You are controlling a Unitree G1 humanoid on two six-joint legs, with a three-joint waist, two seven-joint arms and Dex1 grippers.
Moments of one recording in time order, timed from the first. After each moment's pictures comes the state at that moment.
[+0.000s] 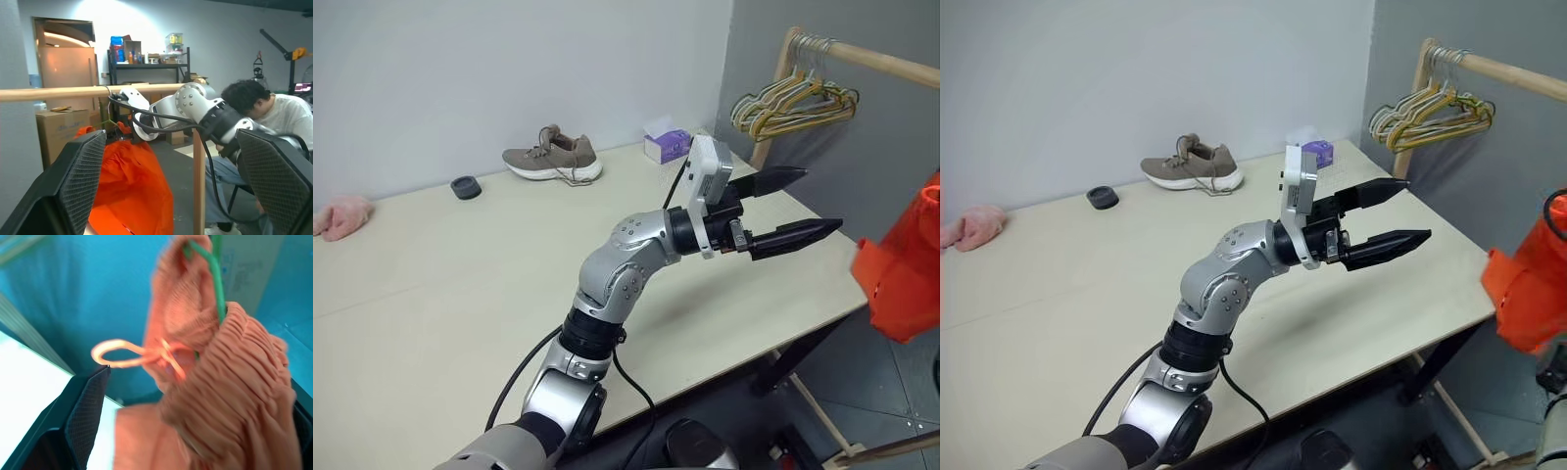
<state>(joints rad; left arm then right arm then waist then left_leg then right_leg) -0.76 -0.06 -0.21 -0.05 -0.55 0.45 -0.84 -0.88 -0.85 -0.61 0.40 0.18 1.11 0.00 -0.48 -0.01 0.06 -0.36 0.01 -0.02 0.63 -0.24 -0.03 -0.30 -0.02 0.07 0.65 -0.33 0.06</state>
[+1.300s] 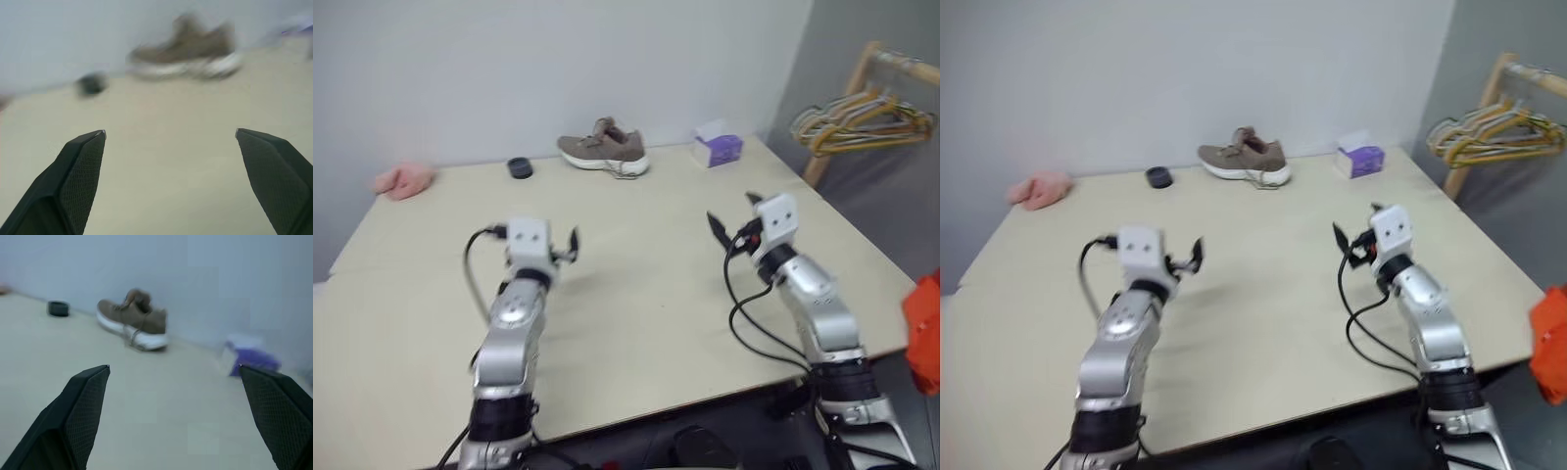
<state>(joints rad) -0.16 0.18 0.16 -0.27 0.03 0.52 0.00 -0.33 -0.27 0.06 0.03 0.14 0.14 0.35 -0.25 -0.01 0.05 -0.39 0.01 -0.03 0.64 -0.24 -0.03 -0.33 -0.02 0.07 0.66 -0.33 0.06</state>
